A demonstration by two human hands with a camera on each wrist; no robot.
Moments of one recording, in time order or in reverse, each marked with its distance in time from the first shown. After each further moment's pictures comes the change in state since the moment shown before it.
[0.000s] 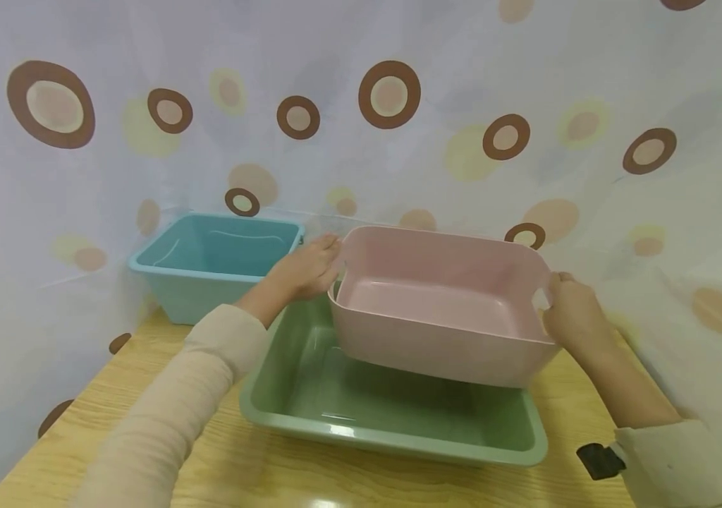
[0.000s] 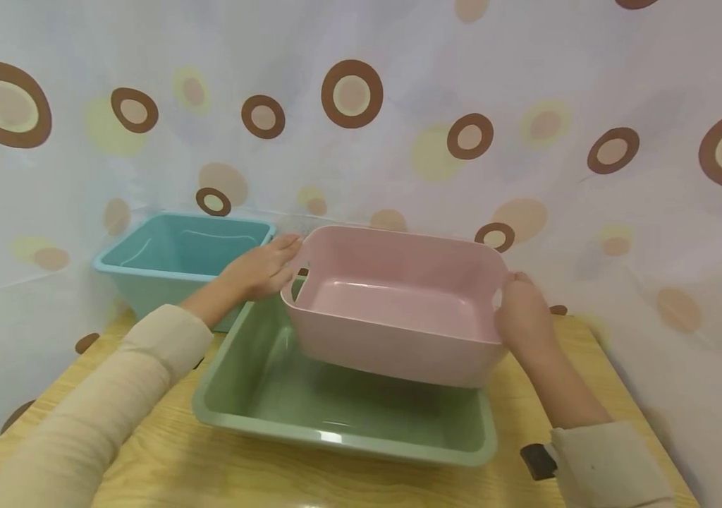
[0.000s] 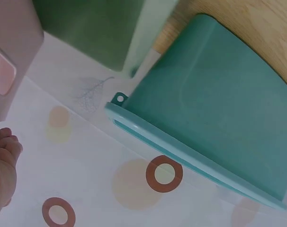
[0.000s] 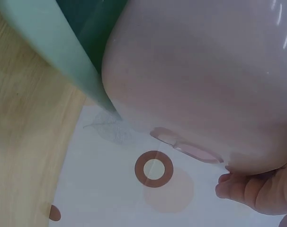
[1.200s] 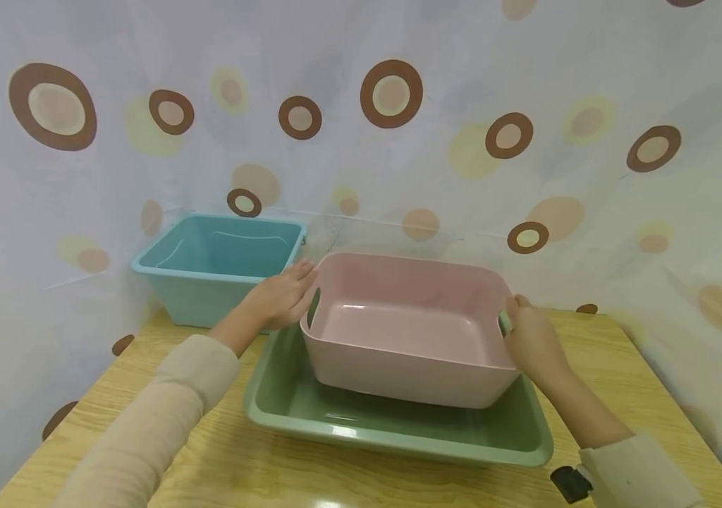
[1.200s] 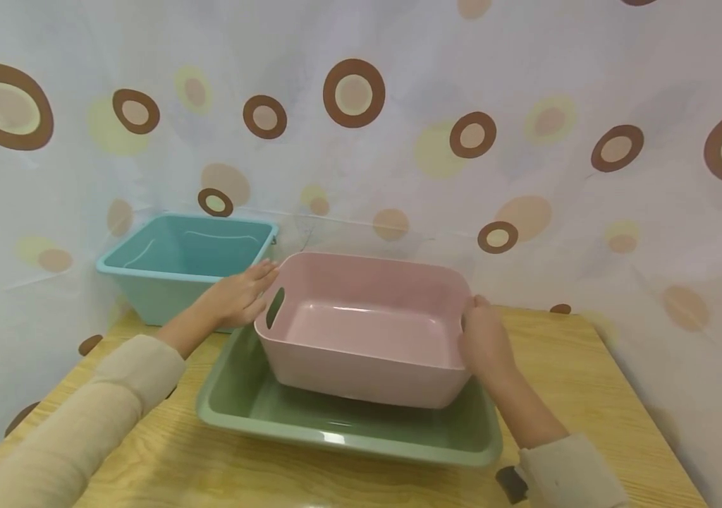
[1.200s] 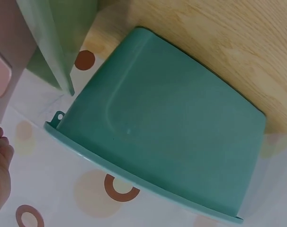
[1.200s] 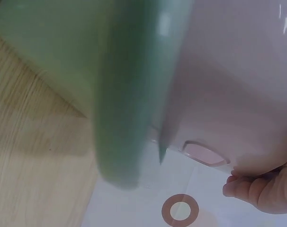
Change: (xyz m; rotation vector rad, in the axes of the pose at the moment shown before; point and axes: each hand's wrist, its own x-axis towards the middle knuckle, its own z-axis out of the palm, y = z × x) left_hand -0.042 -0.030 0.030 0.052 -0.034 0.007; right_hand -0.014 -0.034 0.046 0.082 -0.013 -0.016
